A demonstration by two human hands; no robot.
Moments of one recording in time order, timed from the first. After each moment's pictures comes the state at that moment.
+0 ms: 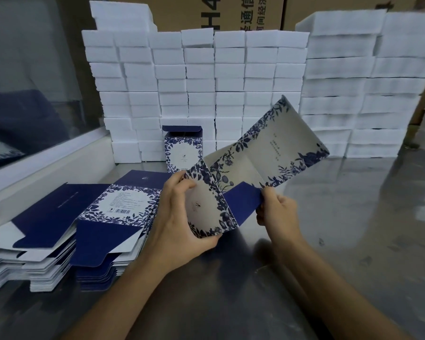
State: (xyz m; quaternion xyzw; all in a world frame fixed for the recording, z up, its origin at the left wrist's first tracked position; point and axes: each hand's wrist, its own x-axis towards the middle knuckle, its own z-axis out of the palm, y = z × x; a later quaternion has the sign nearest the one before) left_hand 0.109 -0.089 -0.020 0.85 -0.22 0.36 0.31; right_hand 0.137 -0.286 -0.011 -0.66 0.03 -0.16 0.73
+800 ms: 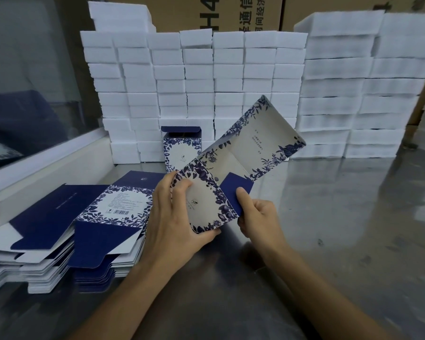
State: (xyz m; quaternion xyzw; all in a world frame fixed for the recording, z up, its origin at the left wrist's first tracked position) left_hand 0.111 -0.095 -0.023 0.87 -0.13 0.42 0.23; right_hand 0.129 -0.266 -0.017 -0.72 -0.06 -0.10 0.68
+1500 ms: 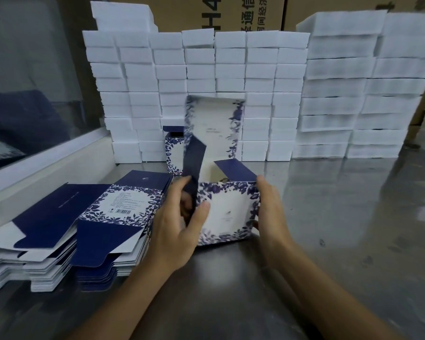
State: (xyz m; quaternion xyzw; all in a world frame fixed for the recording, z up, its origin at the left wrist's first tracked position) left_hand 0.108 -0.096 -0.022 0.79 -0.16 0.36 0.46; right_hand 0.136 -0.267 -0.011 -0.63 0.02 -0.12 0.77
